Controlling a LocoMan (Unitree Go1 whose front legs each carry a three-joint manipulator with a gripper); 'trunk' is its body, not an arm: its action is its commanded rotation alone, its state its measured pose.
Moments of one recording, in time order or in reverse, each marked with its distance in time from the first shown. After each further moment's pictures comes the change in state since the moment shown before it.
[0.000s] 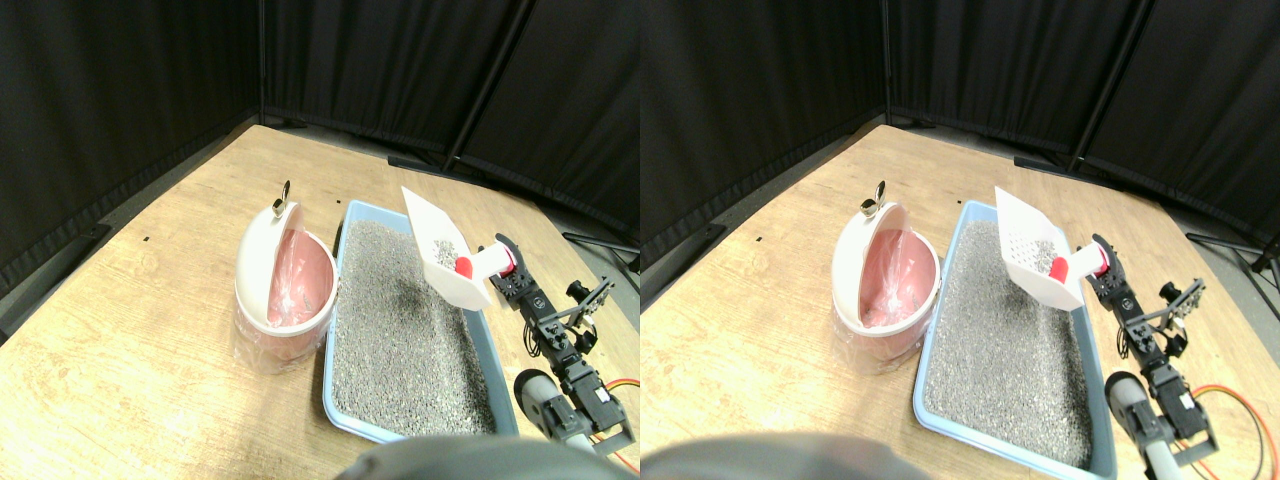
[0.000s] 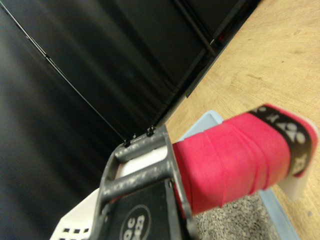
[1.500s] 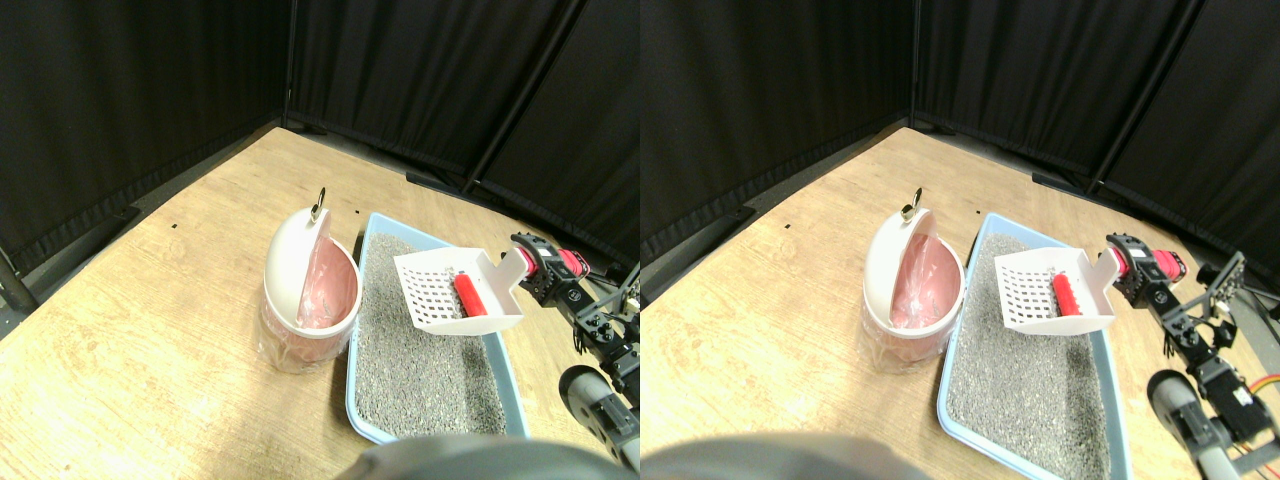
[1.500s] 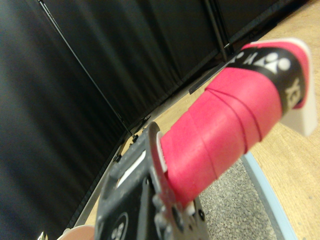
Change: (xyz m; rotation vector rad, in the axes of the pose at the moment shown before) right arm 0.012 0.037 0.014 -0.594 0.140 0.047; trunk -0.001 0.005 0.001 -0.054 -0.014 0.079
